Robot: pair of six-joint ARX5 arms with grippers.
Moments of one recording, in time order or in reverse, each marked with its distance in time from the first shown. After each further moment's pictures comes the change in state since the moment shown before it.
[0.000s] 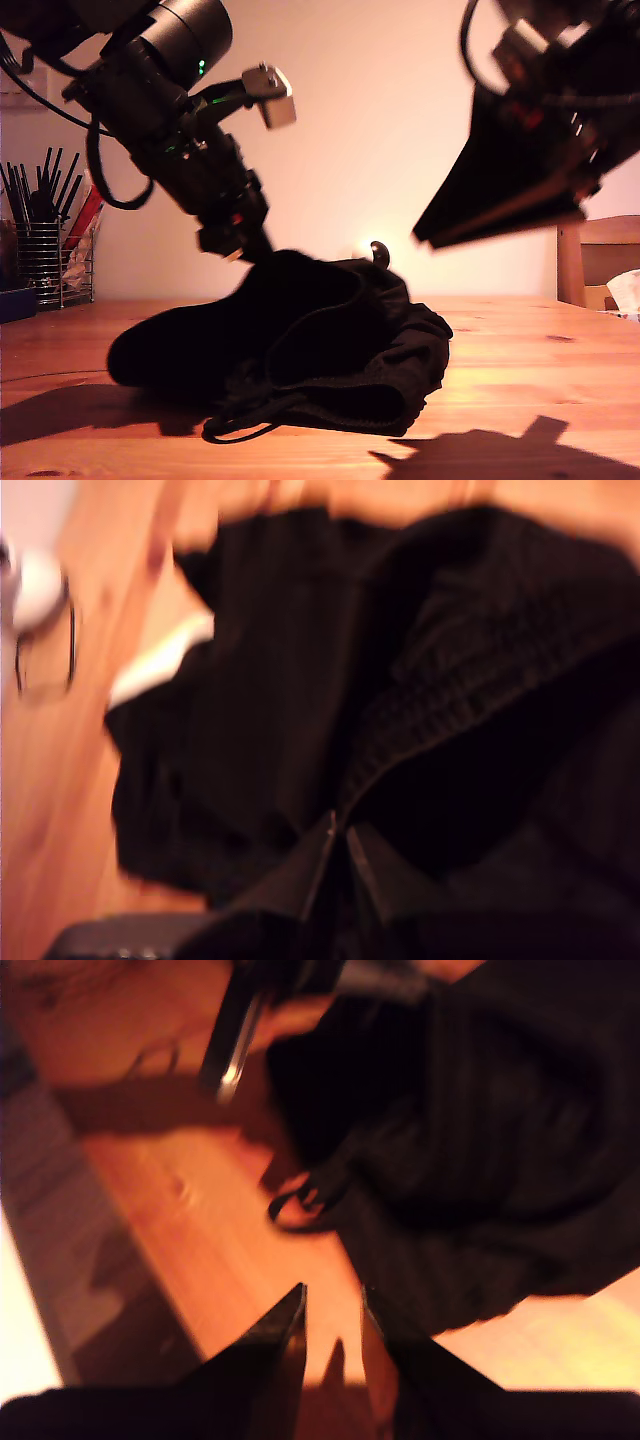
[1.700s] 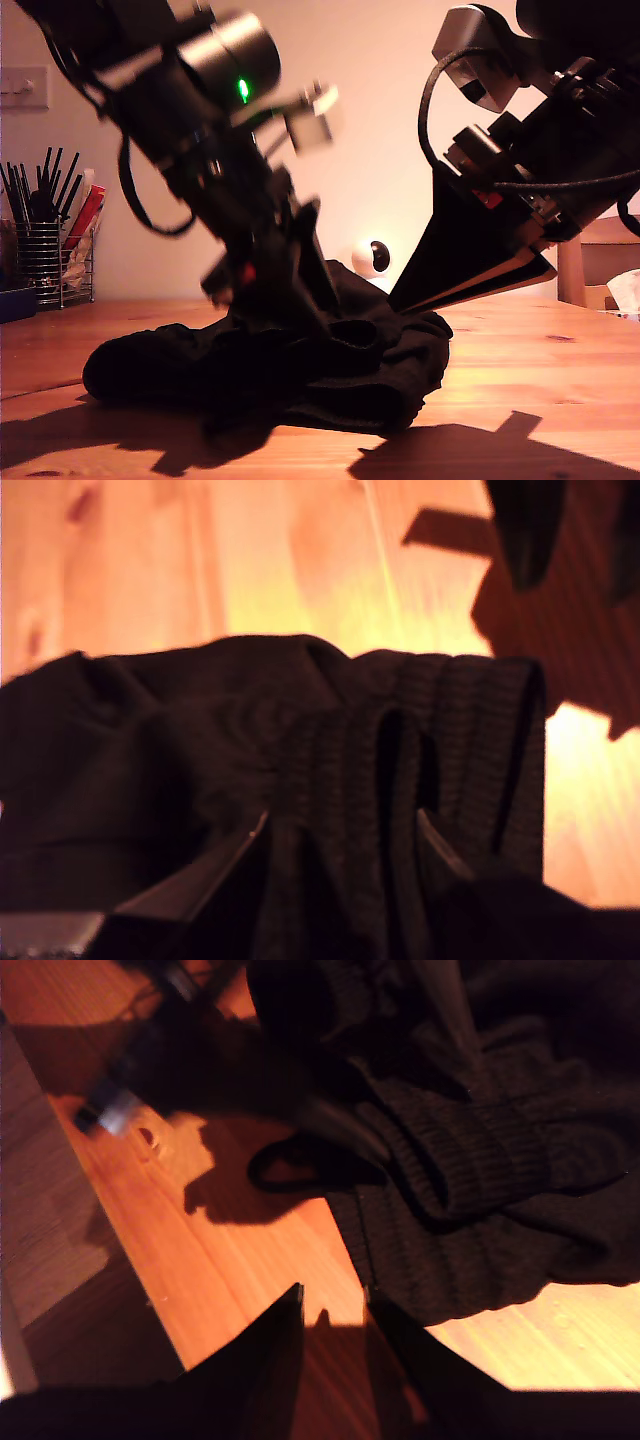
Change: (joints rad) left arm -0.087 0.101 0.045 -0.118 0.272 0.264; right arm 0.027 0.141 0.000 0.090 0.030 -0.015
